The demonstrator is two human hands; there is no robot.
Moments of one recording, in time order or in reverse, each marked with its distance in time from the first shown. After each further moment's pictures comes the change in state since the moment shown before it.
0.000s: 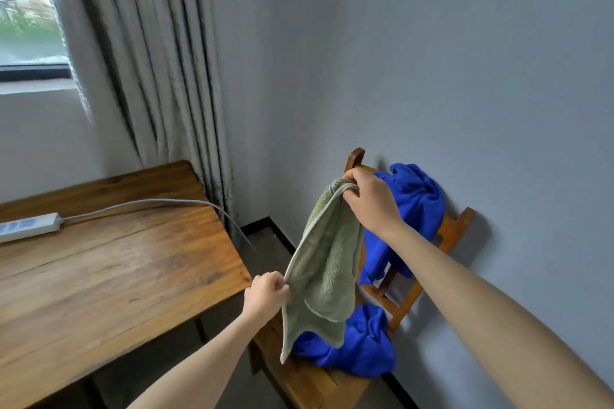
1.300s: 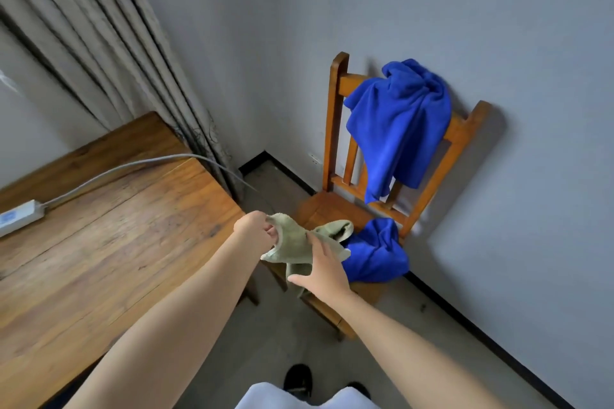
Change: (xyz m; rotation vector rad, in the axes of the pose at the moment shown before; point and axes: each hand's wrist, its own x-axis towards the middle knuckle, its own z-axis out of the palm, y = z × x) left_hand 0.040 0.033 -0.019 -1.066 0.075 -0.935; right_hand -0.165 0.043 0.199 0.157 -0.482 0.563
